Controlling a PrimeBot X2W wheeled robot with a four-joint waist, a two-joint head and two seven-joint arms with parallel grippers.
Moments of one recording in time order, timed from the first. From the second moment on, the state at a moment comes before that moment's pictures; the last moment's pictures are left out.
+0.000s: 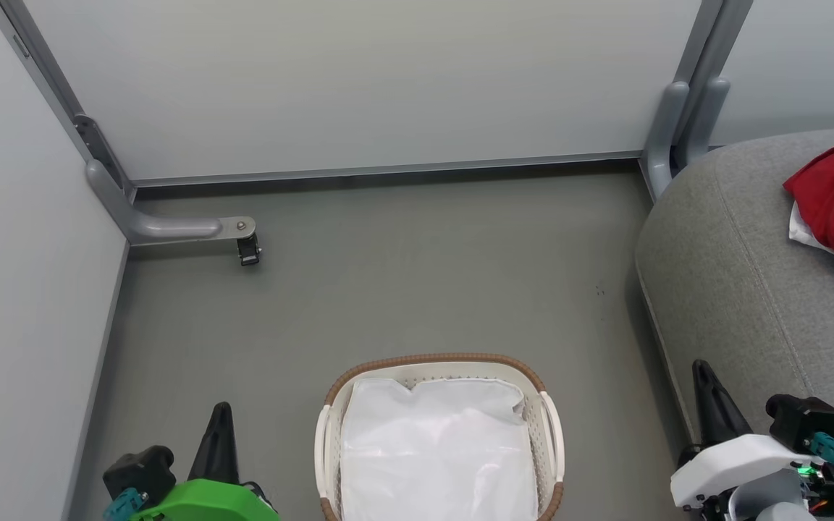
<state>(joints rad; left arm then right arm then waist) -0.02 0.05 -0.13 0.40 -0.47 -0.05 -0.23 -0.06 -0.04 -0.05 0.34 0.31 0.13 -0.23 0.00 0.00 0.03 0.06</state>
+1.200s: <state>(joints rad) -0.04 0.05 -0.02 0.33 -0.97 -0.08 -0.08 -0.07 -0.04 -0.08 0.30 0.88 0.13 -0.08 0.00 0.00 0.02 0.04</state>
